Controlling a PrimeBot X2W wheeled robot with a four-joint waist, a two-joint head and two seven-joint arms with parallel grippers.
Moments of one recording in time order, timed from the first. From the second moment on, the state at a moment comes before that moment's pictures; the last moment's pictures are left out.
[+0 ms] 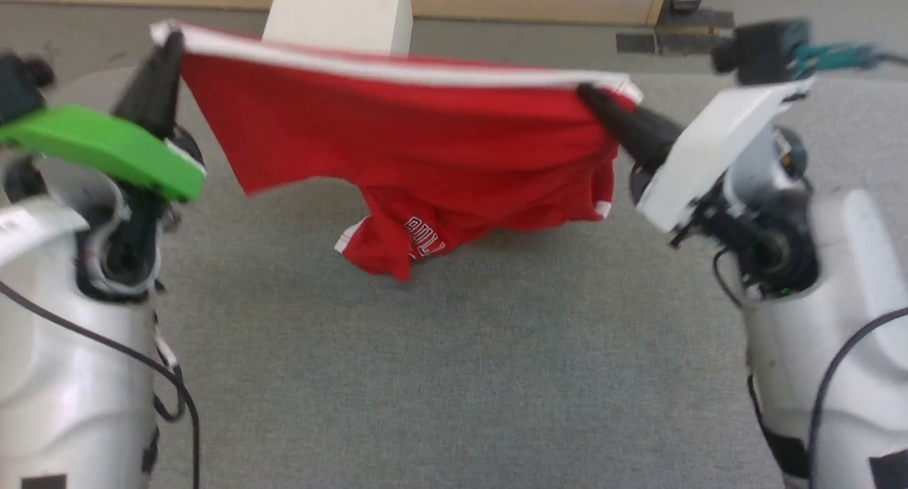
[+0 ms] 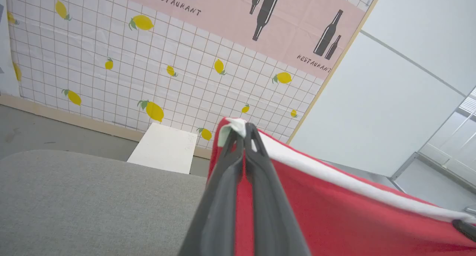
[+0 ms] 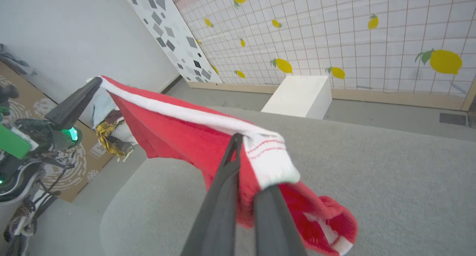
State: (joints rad) left arm -0.60 0.27 0.02 0.16 -0.70 -0.10 0.21; right arm -0.62 -0.05 0.12 0.11 0.64 0.13 0.62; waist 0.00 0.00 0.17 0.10
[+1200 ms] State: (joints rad) left arm -1.26 0.49 -0.03 0.28 -0.53 -0.03 0.29; right arm -1.58 -0.04 0.09 0.60 0.60 0.13 0.42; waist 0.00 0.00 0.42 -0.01
